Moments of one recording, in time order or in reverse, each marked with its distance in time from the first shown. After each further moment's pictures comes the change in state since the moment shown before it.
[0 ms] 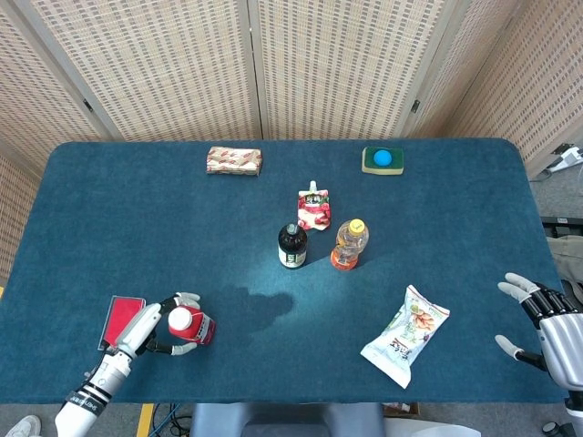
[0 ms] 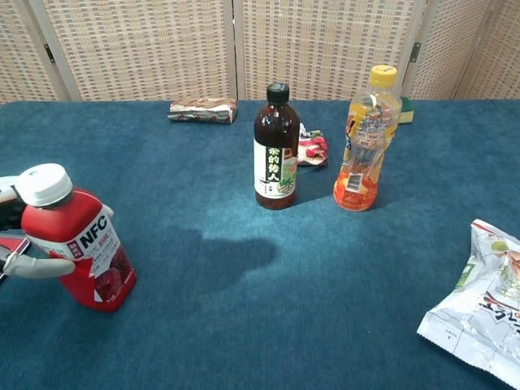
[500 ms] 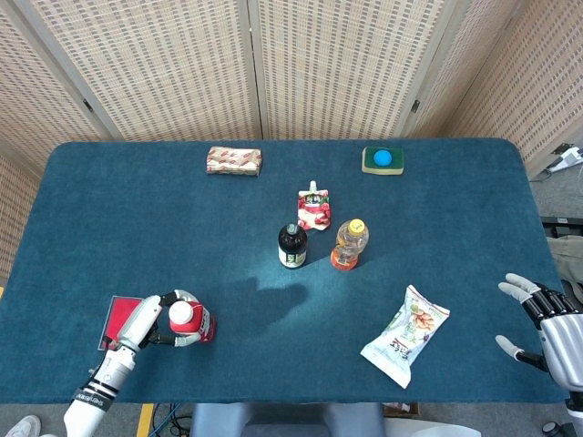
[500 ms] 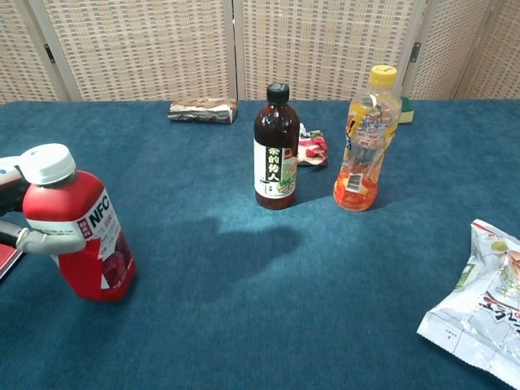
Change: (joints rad) left arm 0.009 -0.039 -0.059 -0.022 -0.041 0.041 0.077; right arm -0.003 0.002 0.001 0.001 -0.002 0.005 0.007
